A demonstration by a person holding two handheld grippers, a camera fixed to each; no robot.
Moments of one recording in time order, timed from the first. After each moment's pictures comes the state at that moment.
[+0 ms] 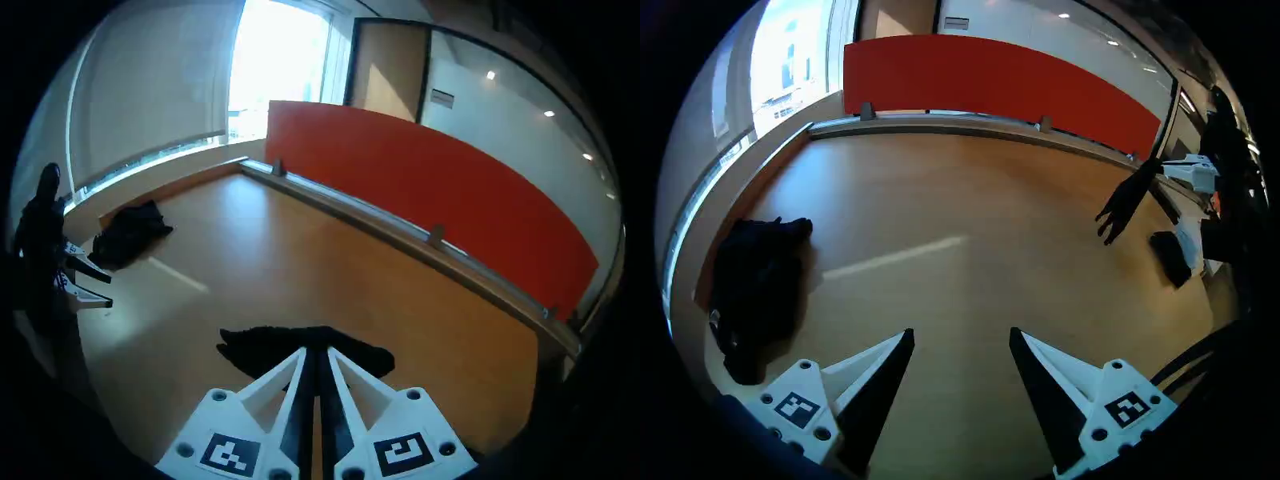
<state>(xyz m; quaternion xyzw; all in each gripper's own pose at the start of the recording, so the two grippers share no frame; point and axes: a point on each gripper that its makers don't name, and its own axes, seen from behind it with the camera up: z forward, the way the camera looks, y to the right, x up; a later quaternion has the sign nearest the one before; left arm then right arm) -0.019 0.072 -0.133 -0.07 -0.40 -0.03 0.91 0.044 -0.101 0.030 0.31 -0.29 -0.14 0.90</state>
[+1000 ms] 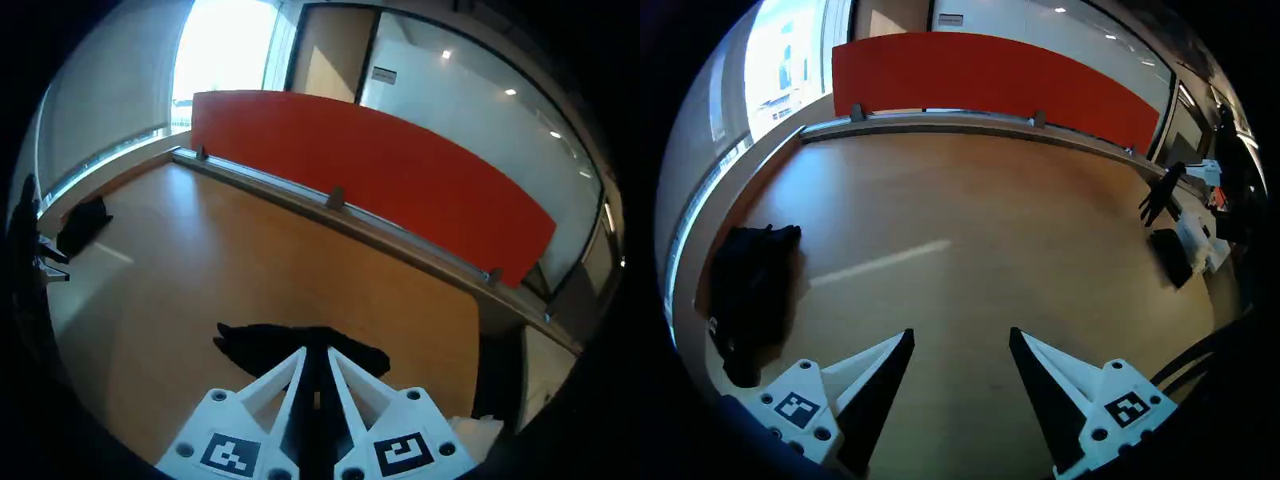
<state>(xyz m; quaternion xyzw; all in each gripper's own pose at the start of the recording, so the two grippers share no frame) -0.017 0.099 -0.122 -0.07 -0.41 -0.02 0.91 0.046 0.107 0.075 0.21 -0.32 -0.14 0.91</state>
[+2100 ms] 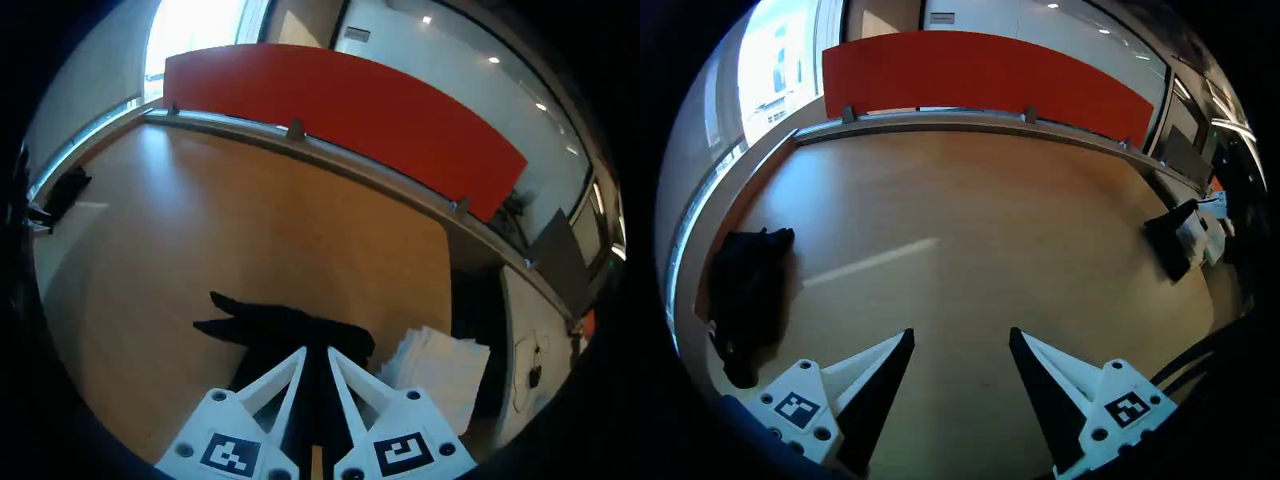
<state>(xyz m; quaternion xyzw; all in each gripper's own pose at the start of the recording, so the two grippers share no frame) -0.015 0.112 -0.128 -0.08 -0.41 -0.01 0.91 -0.010 0.222 -0.013 0.14 -0.41 -0.16 0.89</state>
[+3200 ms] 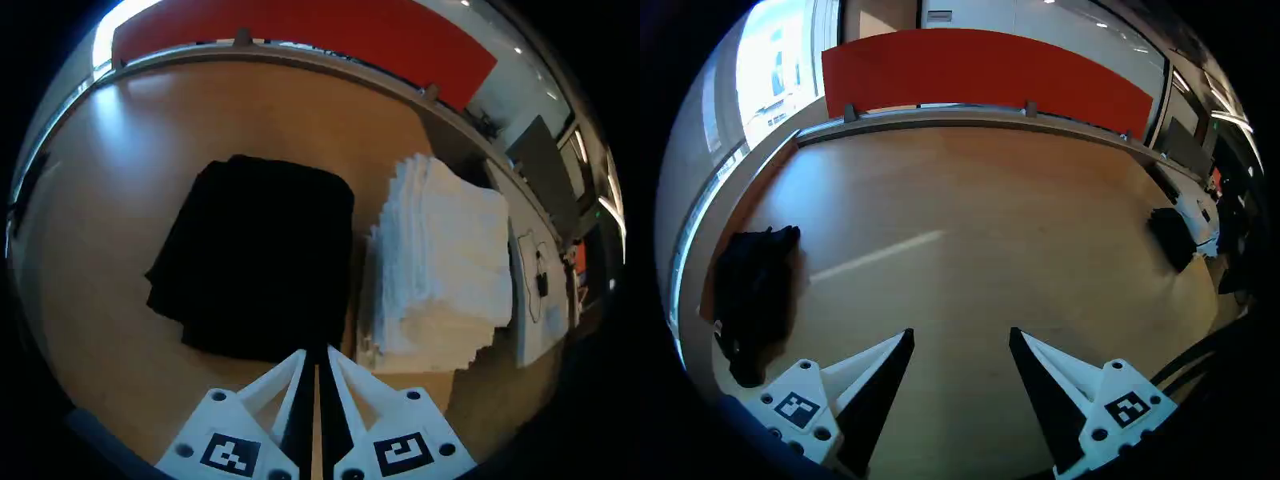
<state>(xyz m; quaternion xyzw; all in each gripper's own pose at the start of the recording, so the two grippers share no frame) -0.017 0.103 -0.139 -0.07 -0.42 0.00 0.91 -0.132 0.288 -0.101 0.03 -0.53 -0.13 0.83</state>
